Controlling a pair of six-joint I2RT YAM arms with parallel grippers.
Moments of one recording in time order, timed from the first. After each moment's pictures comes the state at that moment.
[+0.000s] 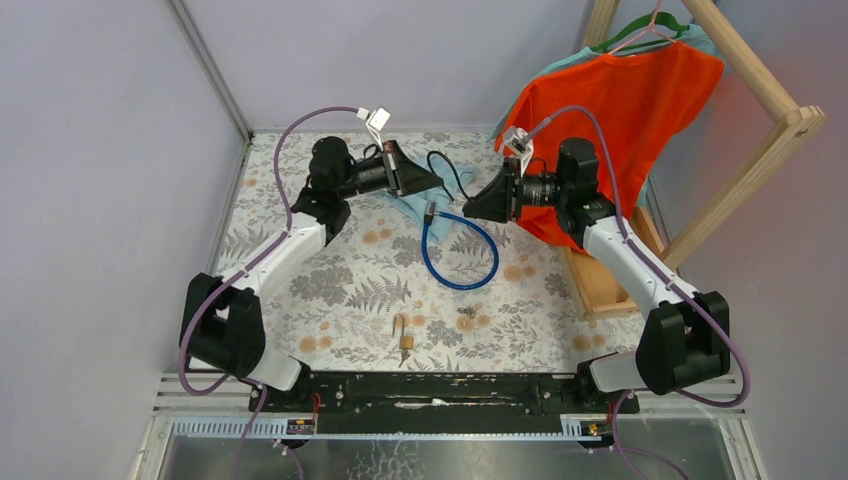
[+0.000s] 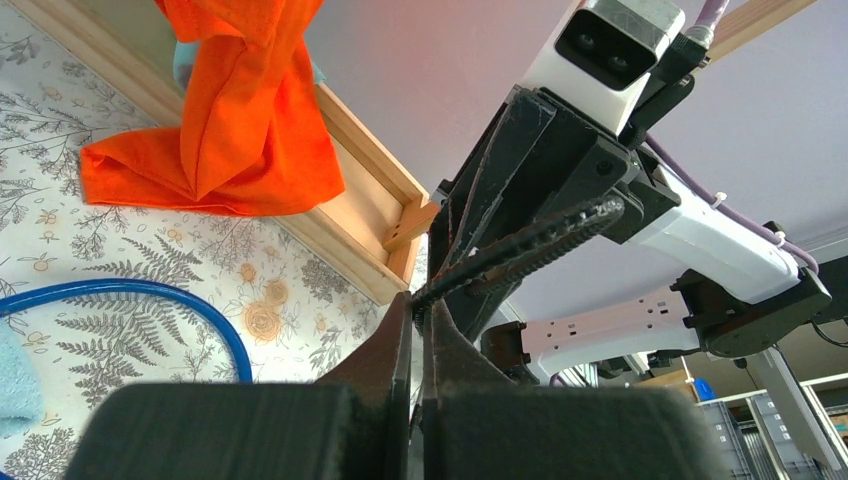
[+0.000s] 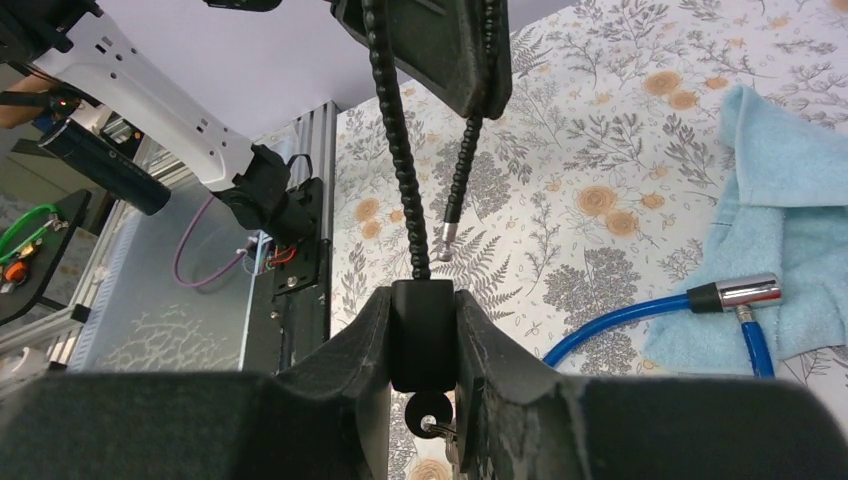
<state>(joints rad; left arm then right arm) -0.37 1.49 1.11 0.44 0.86 -0.90 0.29 1.39 1.06 0.13 -1.19 0.21</state>
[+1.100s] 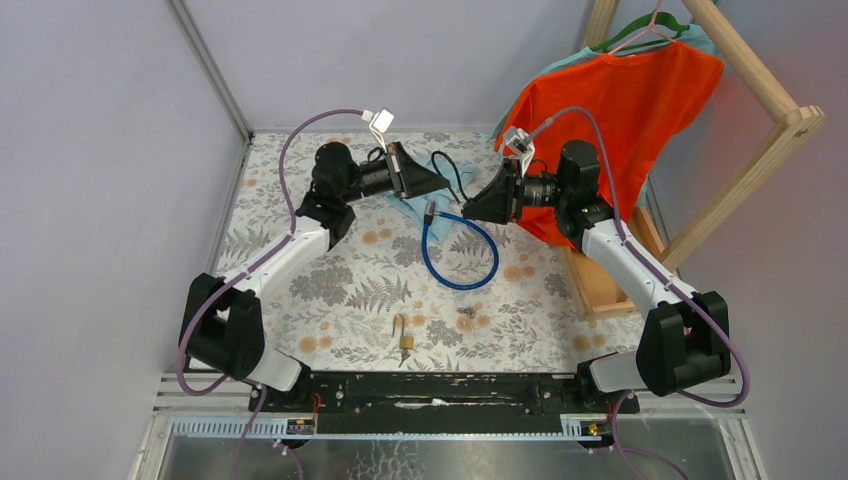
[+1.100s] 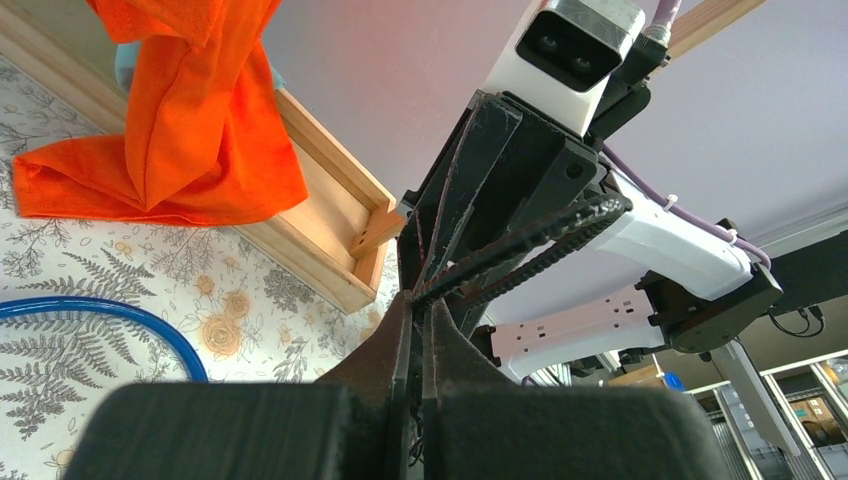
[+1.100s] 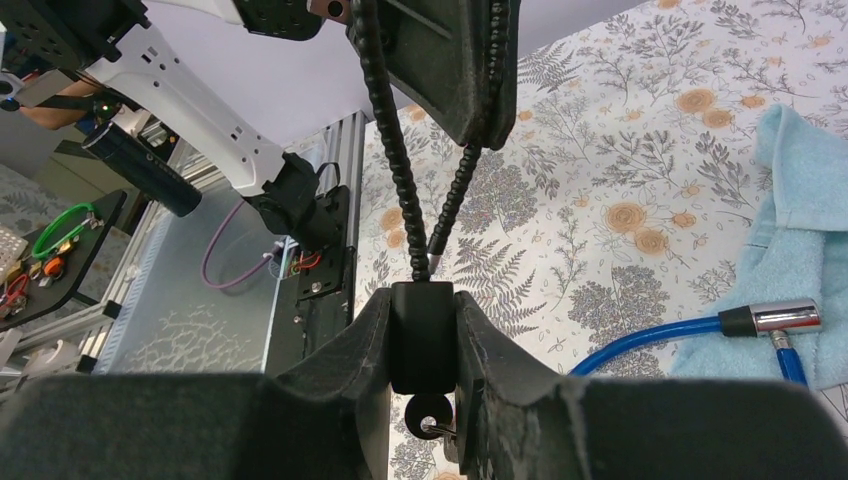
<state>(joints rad) -0.41 1.48 1.09 0.52 0.85 -0.97 0.29 1.39 1.03 0.24 -1.23 0.31</state>
